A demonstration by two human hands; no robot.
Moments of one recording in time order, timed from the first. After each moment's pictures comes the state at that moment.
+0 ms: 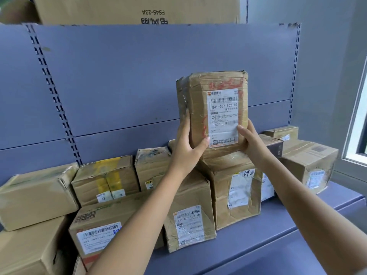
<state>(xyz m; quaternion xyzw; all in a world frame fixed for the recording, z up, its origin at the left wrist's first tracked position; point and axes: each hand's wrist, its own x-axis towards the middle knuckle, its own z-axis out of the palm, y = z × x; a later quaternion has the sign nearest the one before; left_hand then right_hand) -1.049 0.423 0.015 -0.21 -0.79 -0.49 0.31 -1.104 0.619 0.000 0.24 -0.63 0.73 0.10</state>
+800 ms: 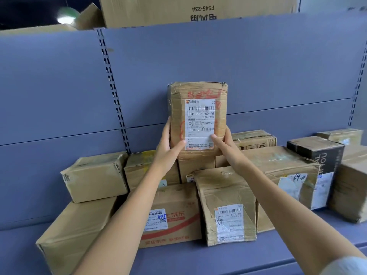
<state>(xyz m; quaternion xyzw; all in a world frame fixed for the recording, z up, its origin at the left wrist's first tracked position) -1.027 0.272 0.008 -0.09 -0.80 -0.52 0.29 -1.099 0.462 -0.010 0.31 -0.68 0.66 0.03</state>
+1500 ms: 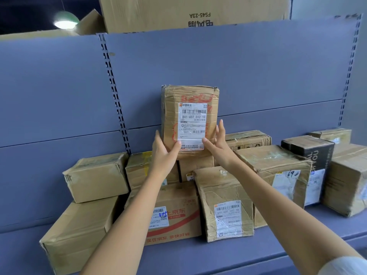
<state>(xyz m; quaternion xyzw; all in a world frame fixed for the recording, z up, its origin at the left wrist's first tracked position) -1.018 0.270 -0.001 0.04 -0.81 -0.48 0.33 -1.064 0.446 0.002 0.31 -0.72 0.62 0.05</state>
